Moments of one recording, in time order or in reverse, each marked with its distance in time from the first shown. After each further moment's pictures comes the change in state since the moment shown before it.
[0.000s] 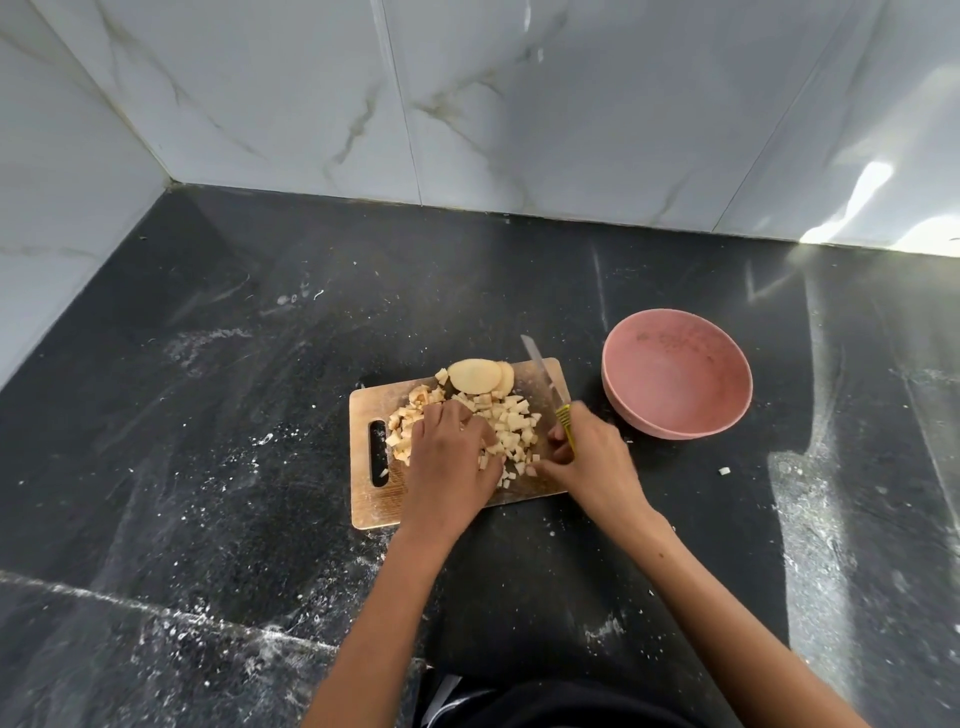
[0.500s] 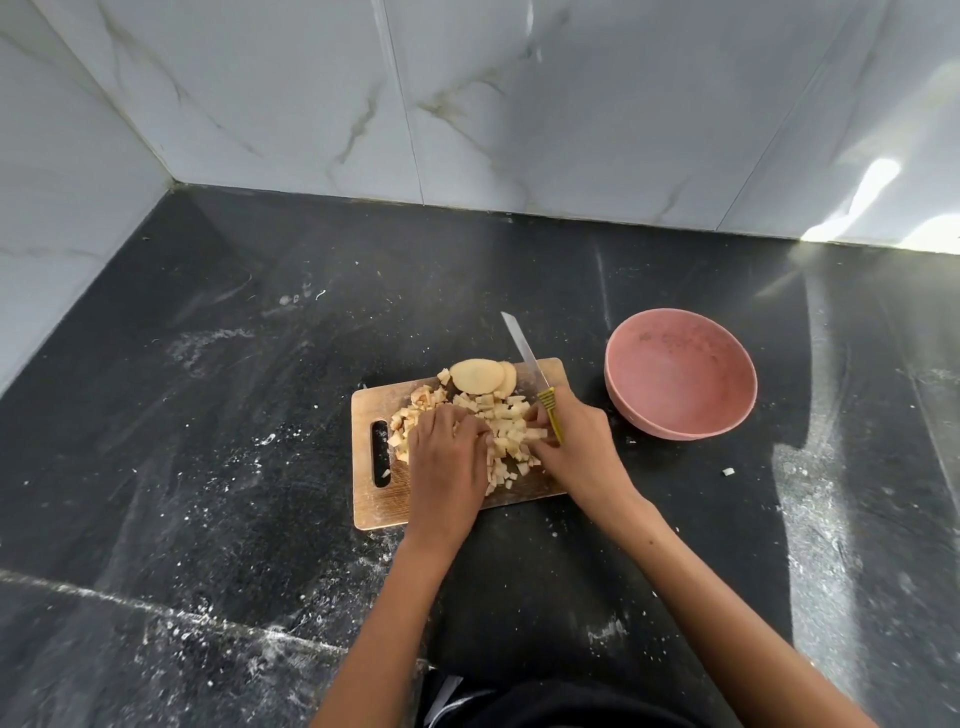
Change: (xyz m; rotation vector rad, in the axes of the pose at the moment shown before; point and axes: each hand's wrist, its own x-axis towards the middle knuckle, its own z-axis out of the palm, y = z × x) left_hand -0.004 -0.004 0.015 -0.071 0.197 -0.039; right_hand 0.012 -0.017 0.004 0.089 0.045 -0.162
